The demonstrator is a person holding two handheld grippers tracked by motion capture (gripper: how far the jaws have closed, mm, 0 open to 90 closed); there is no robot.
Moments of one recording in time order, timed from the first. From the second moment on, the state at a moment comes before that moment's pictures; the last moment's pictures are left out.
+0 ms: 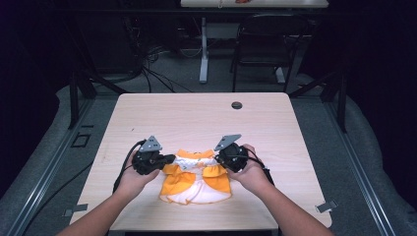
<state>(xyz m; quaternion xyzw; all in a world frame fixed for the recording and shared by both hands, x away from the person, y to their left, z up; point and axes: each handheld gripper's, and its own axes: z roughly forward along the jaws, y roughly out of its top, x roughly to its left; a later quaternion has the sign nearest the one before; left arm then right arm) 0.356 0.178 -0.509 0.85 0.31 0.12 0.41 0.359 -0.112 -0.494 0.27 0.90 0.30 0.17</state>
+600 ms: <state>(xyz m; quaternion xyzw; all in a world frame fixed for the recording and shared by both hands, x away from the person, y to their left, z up) 0.319 0.179 -0.537 0.86 0.29 0.09 0.41 0.320 -0.118 -0.522 0.26 0.90 0.31 0.14</state>
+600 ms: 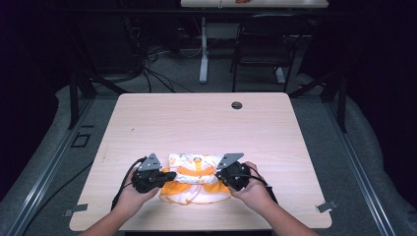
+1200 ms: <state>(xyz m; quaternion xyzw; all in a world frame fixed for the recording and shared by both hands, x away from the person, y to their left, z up) 0.316 0.181 -0.518 0.85 0.29 0.08 0.42 0.322 -0.128 -0.510 0.29 0.88 0.36 0.11</state>
